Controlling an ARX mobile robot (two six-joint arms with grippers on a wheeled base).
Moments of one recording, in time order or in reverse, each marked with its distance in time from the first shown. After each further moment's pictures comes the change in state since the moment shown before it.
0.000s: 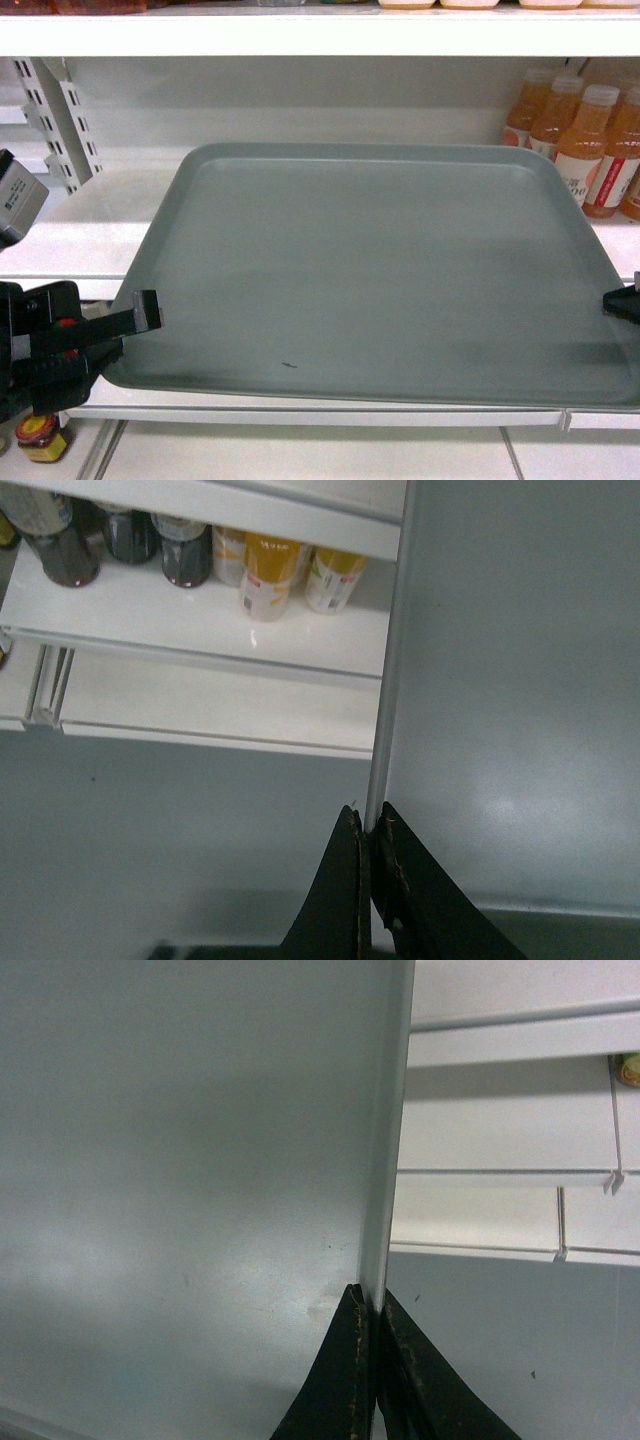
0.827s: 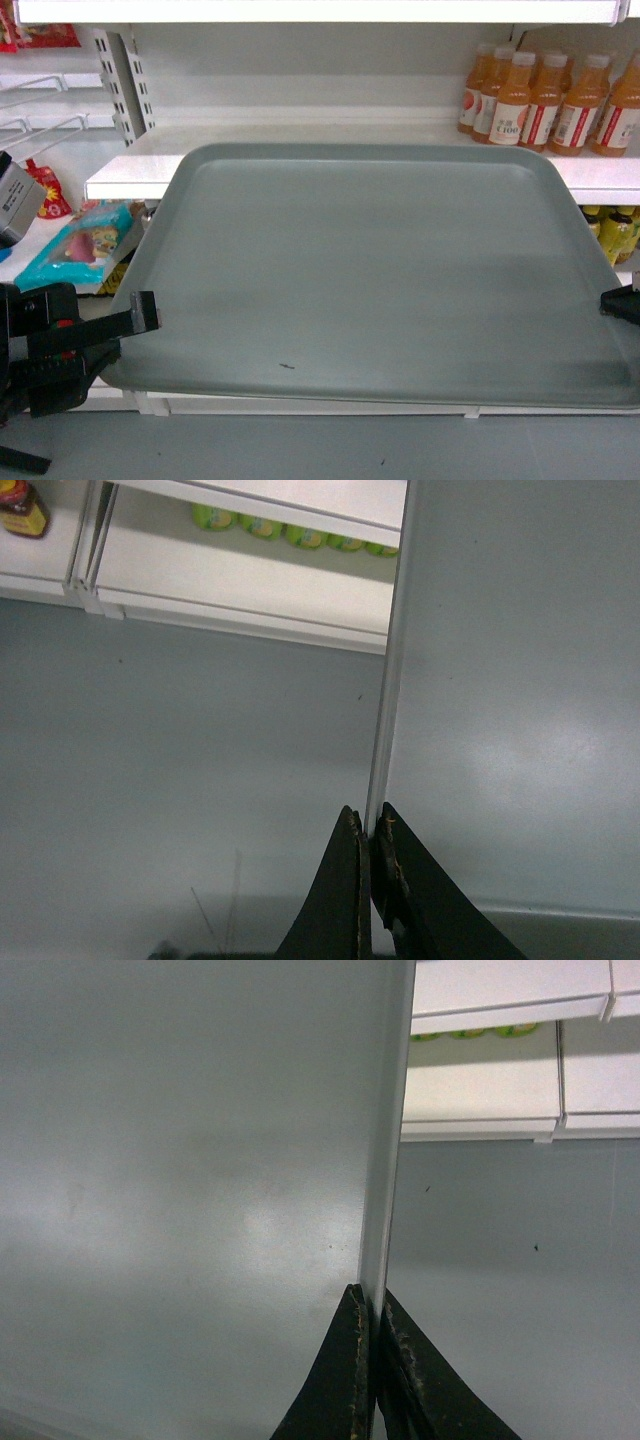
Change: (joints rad) left arm 0.000 -0.001 0.000 -0.003 -0.001 0.000; right arm -0.001 0.000 0.000 0.003 0.000 0.000
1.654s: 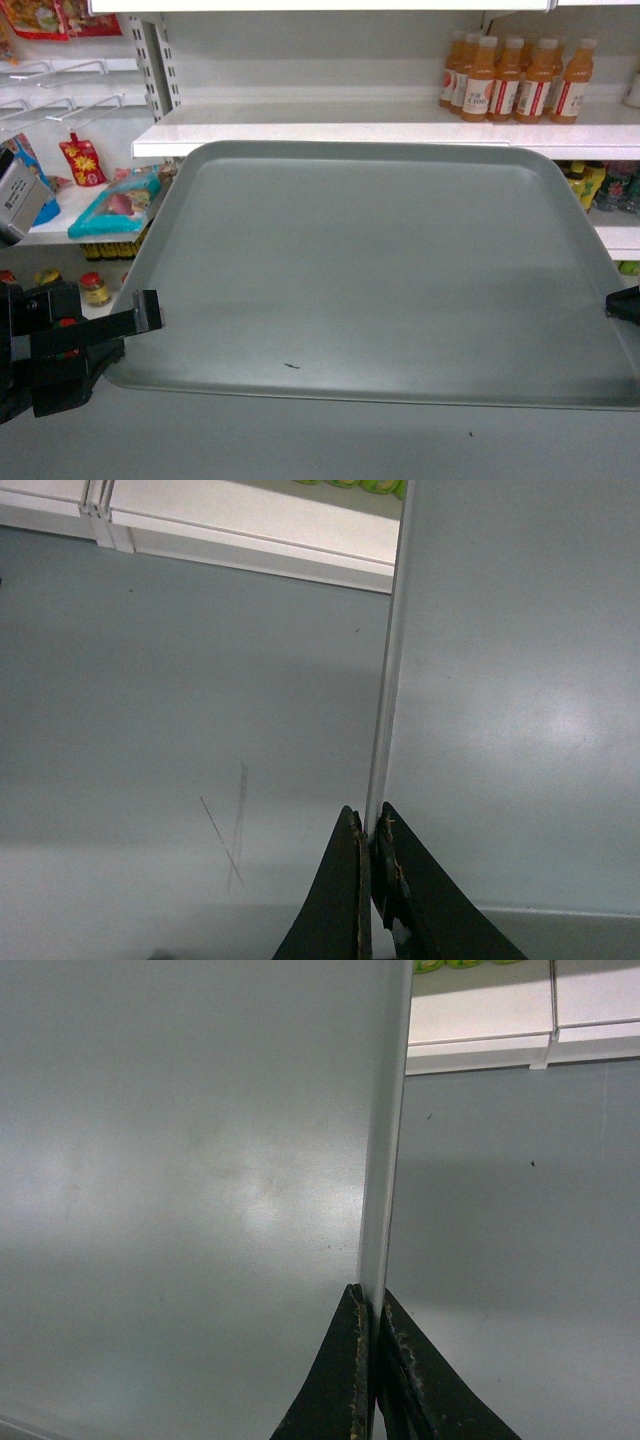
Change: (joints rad) left arm -0.002 -0.001 0.000 0.006 0.005 0.000; right arm -0.005 0.000 0.000 -0.003 -0.001 -0.002
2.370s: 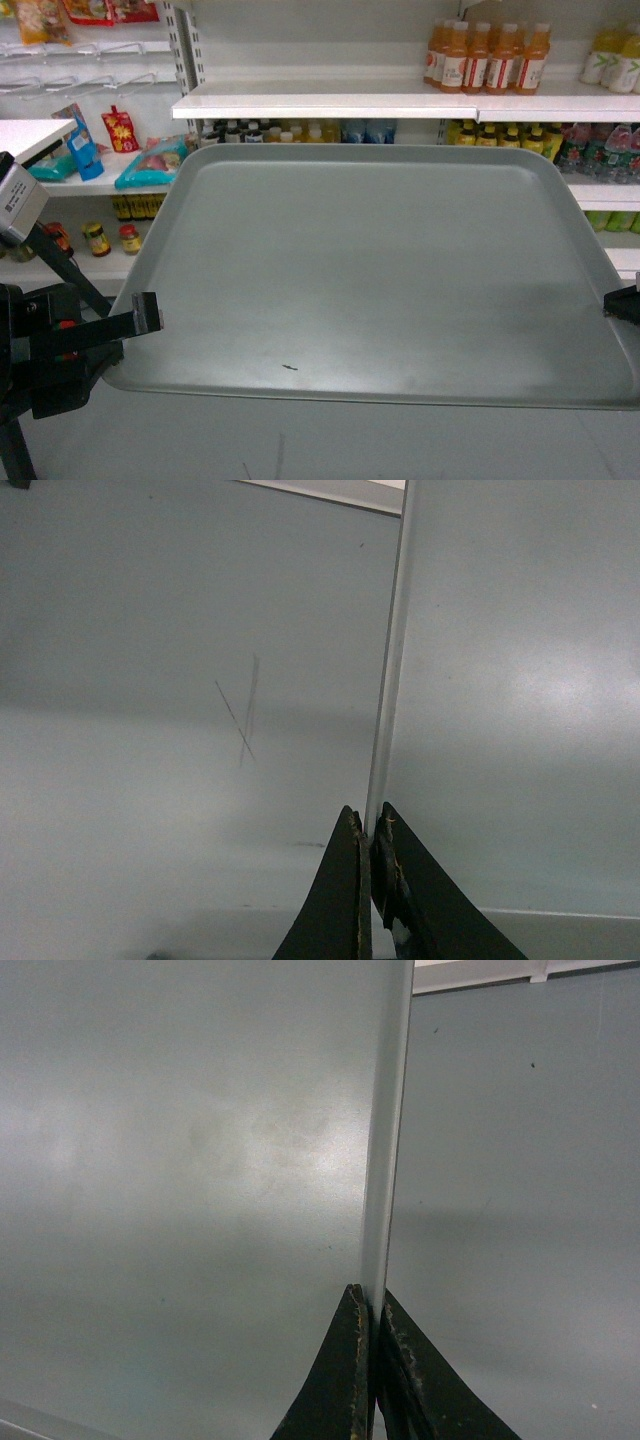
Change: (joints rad) left arm 0.000 0.000 0.000 -0.006 0.000 0.000; right arm 0.000 0.000 0.000 0.000 -0.001 0.000
